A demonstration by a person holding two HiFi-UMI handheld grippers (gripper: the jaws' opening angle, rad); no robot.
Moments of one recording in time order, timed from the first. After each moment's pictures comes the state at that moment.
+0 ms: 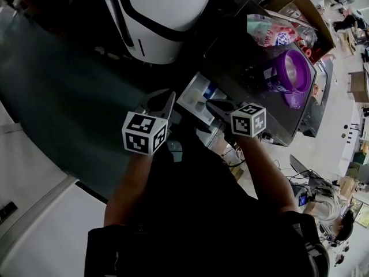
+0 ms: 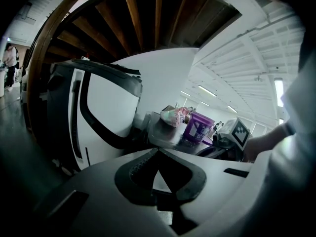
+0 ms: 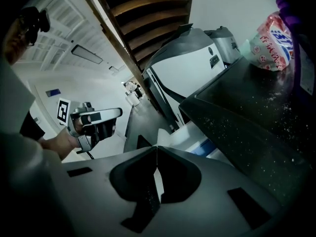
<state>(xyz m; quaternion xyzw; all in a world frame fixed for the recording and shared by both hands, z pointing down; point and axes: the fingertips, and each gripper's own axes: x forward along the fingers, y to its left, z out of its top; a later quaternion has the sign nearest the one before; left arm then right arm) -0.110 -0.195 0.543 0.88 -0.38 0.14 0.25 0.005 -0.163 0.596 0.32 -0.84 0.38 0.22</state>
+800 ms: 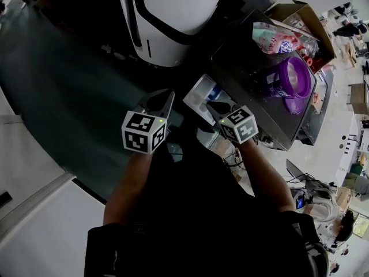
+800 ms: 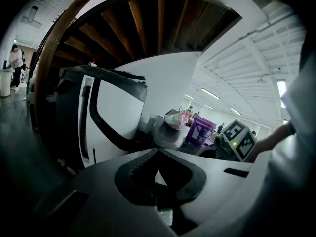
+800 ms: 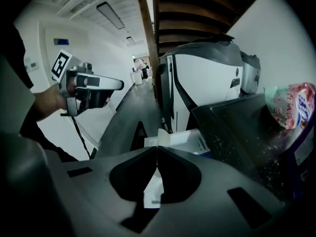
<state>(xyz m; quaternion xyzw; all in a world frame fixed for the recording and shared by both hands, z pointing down) -0.141 -0.184 0.530 0.87 -0.40 0.13 0.25 -0.017 -0.154 0.602 0.31 -0.85 0.21 0.37</state>
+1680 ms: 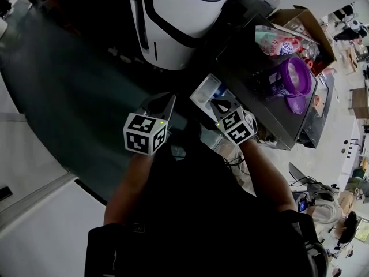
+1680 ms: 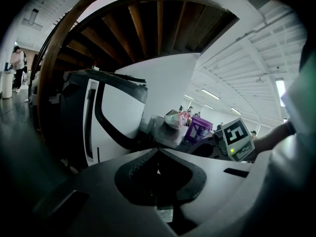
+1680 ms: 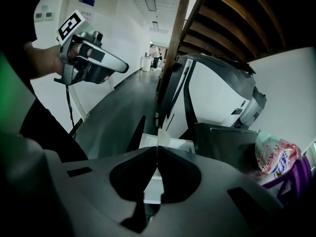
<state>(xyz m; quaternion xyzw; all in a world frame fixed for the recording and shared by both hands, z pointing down) -0.163 -0.154 0.522 0.87 -0.41 0.13 0.25 -0.028 -0.147 0.590 0.31 -0.82 0.04 0.48</state>
